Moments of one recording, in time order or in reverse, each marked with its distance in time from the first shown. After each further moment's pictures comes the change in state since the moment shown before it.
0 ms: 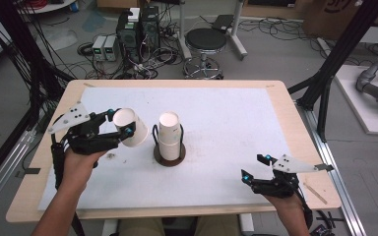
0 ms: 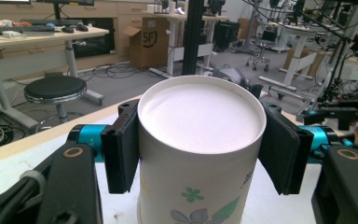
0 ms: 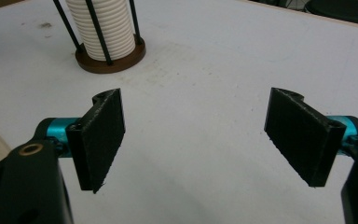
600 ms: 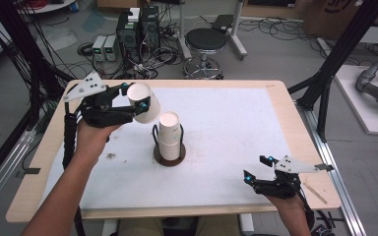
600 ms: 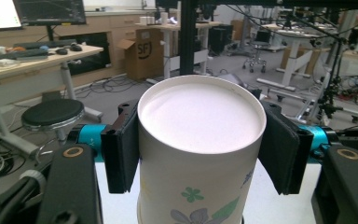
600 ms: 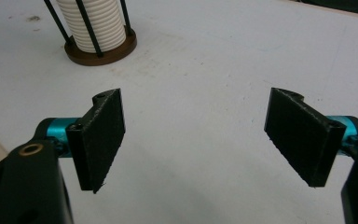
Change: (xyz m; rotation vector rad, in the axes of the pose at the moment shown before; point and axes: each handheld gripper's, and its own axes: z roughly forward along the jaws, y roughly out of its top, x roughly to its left) left arm 0.004 0.056 0.038 -0.023 -0.019 0.067; right arm -0.005 -0.006 -0.002 0.024 -0.025 0.018
